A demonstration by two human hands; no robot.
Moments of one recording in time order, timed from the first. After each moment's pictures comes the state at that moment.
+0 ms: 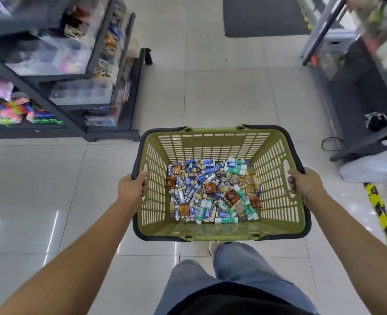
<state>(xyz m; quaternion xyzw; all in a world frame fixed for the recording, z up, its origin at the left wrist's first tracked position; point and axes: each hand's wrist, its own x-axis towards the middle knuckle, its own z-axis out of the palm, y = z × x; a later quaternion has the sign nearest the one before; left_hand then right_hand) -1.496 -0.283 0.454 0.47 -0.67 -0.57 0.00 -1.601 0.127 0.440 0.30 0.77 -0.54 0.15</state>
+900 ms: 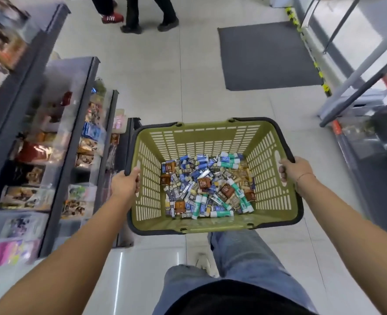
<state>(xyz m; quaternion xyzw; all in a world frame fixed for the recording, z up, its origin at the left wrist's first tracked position) -2.231 -0.509 0.428 0.46 -0.68 -0.57 0.00 -2.333 -0.068 0.442 0.29 0.79 -0.52 0.15</state>
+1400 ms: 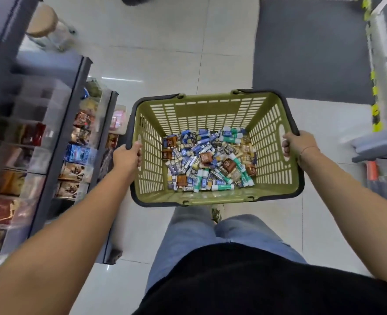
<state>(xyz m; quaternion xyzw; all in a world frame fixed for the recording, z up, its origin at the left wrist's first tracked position) -2.559 -0.578 0.402 0.54 -0.61 -0.58 0.01 -2.731 -0.172 0.420 0.27 0.80 -0.49 0.22</state>
